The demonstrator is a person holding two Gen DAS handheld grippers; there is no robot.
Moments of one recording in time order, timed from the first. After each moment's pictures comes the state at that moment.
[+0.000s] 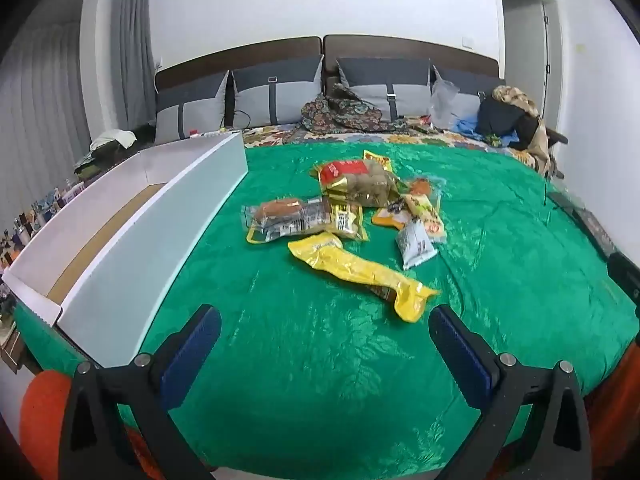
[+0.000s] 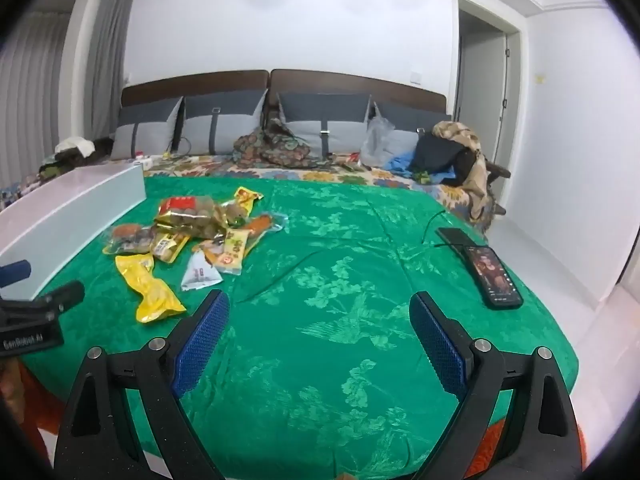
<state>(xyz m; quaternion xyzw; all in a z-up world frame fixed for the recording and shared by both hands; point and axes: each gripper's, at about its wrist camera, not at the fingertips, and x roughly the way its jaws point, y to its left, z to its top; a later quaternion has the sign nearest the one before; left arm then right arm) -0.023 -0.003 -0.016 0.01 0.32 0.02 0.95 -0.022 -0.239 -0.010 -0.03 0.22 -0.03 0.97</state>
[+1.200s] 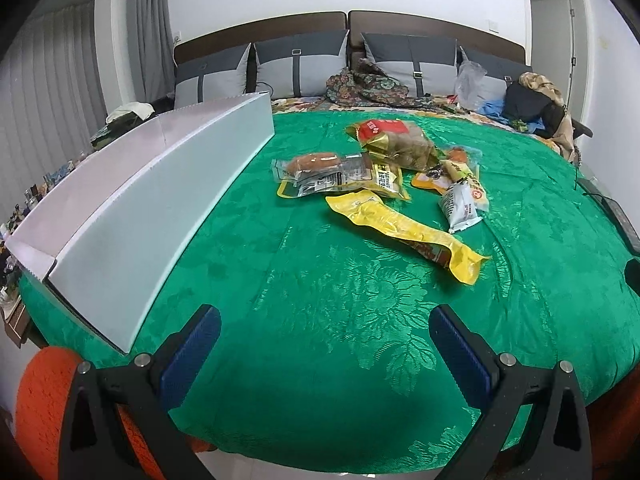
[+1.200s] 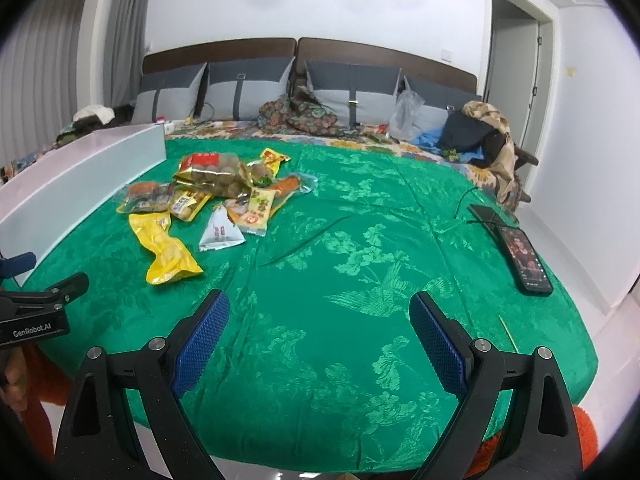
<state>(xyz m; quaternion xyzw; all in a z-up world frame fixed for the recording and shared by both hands) -0.015 0.022 -0.051 0.00 0.35 0.06 0.93 -0.010 -0.218 -0.045 -0.06 0.27 0.02 0.96</state>
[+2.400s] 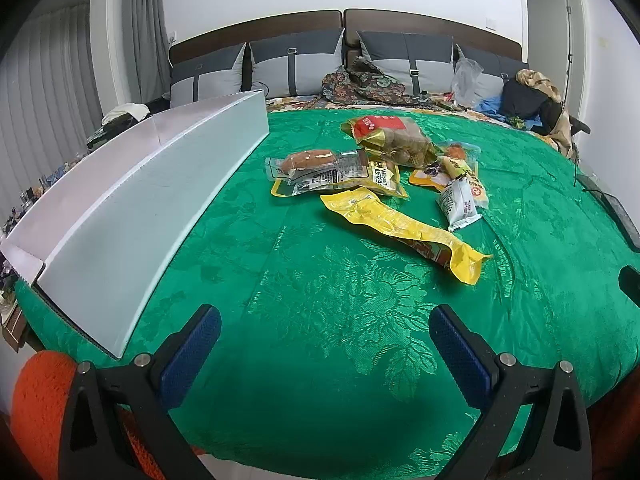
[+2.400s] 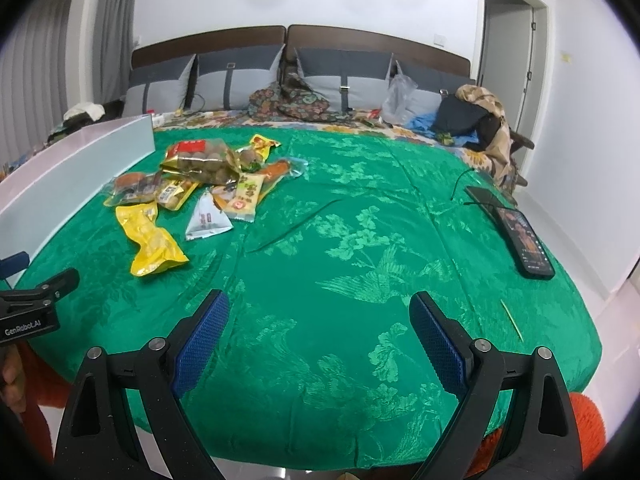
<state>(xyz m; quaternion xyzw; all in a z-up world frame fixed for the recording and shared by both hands) -0.007 0.020 -0.058 0.00 0.36 0.05 0.93 -0.002 -0.226 -0.055 -0.05 0.29 0.01 0.96</state>
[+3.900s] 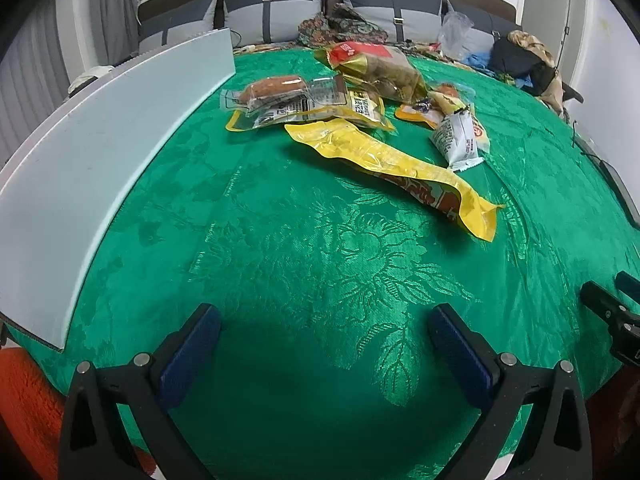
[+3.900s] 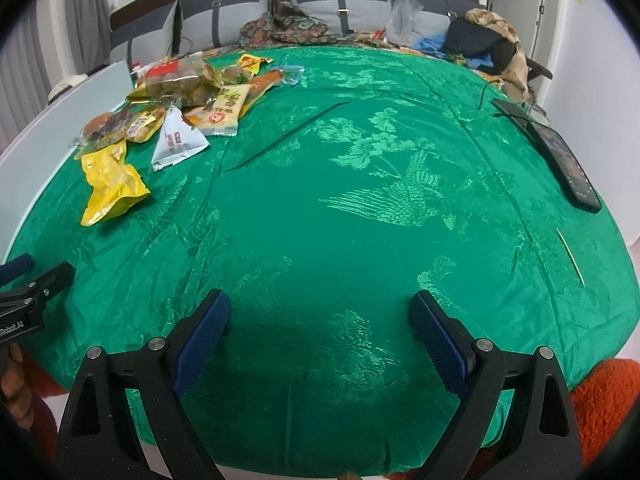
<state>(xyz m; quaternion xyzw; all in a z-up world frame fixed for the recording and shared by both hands) 0.024 0.016 -0.098 -0.01 0.45 0.00 0.89 0.039 -0.237 -0.114 -0.01 0.42 0.02 0.91</state>
